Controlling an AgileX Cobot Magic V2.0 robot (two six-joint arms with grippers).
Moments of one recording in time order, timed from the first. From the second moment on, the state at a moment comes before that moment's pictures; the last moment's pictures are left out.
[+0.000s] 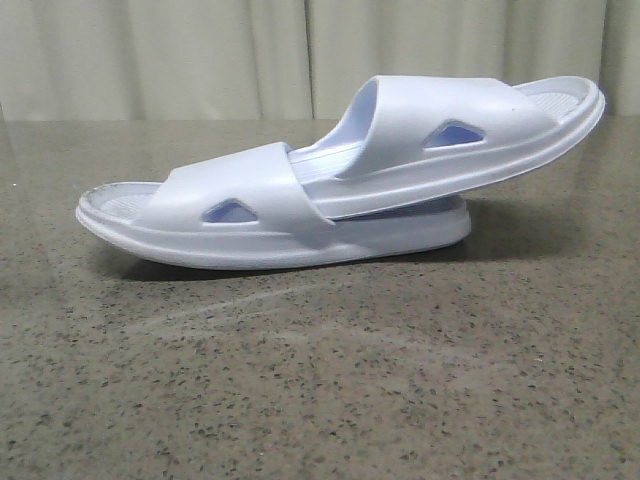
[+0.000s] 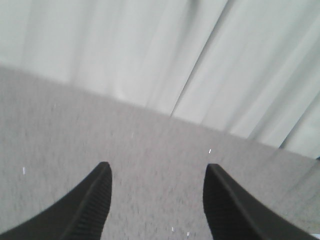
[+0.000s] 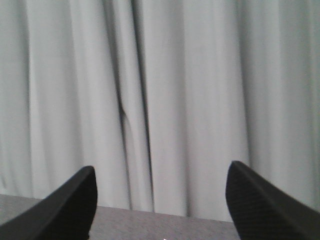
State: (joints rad) left arm -0.30 0.70 -0.58 -1.05 0.06 0.66; right arm 0.34 0.47 -0.61 1.07 -0.10 -1.08
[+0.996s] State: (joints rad) left arm -0.30 0.21 -0.19 -0.84 0.06 0.66; right arm 0.34 0.17 -0.18 1.07 -0.12 -1.12
